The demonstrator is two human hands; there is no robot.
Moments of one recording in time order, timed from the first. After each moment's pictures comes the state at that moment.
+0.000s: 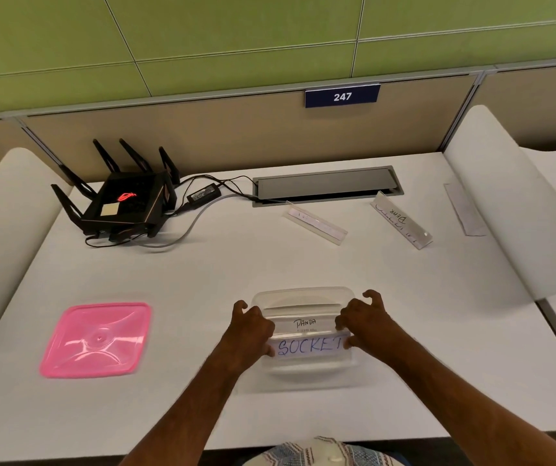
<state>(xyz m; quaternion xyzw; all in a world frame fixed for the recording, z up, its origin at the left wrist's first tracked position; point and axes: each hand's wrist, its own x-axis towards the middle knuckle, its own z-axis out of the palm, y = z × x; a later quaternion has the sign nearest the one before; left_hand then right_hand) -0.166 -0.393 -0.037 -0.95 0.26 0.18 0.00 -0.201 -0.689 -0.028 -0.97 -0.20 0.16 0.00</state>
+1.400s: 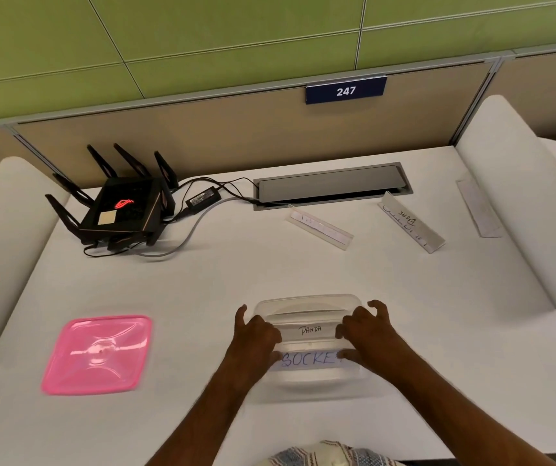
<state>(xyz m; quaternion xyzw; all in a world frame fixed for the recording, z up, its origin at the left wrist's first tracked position) -0.154 -0.402 -0.042 -0.96 0.25 0.15 -0.04 -0.195 -0.676 -0.027 -0.97 -0.20 0.07 0.07</state>
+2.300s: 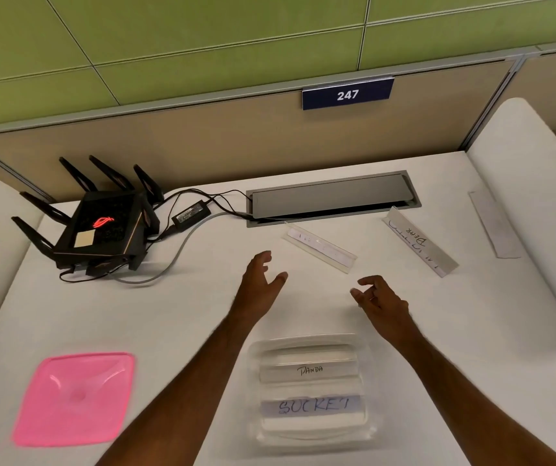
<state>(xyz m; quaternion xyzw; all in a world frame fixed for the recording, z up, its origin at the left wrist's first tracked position) 0.015 -0.455 -0.035 -0.87 -0.01 0.14 -0.48 -0.078 -0.718 -0.056 -0.87 0.18 0.07 0.44</state>
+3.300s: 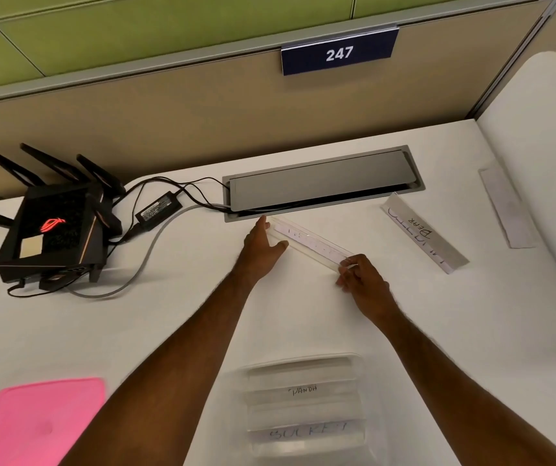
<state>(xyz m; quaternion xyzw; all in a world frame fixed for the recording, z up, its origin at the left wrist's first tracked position) 0.130 -0.511 -0.080 -0.88 -0.03 0.23 -0.40 -0.005 -0.722 -0.111 -0.83 0.21 0.07 0.52</state>
